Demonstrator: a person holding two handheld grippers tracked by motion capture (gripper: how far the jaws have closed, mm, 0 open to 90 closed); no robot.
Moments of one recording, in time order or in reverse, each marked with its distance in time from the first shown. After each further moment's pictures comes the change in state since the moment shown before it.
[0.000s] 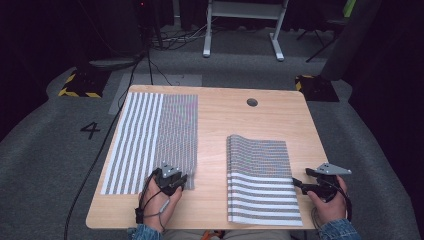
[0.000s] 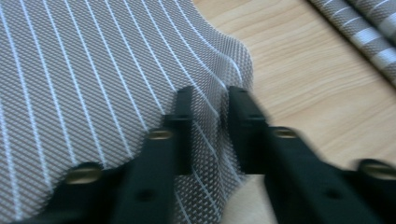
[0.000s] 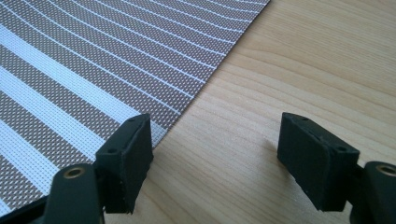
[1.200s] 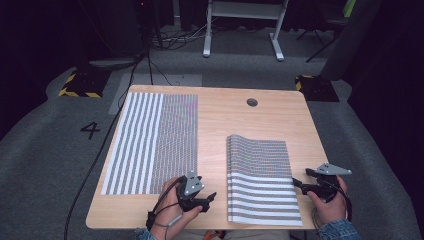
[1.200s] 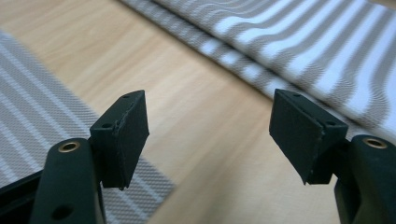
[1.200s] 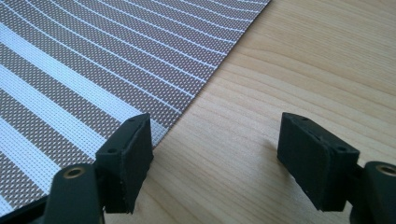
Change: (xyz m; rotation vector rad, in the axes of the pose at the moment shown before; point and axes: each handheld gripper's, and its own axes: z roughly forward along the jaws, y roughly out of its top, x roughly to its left) left arm -0.067 0.002 -0.007 -0.027 -0.237 0.351; right arm 0.001 0.000 -0.001 0.001 0.000 0.003
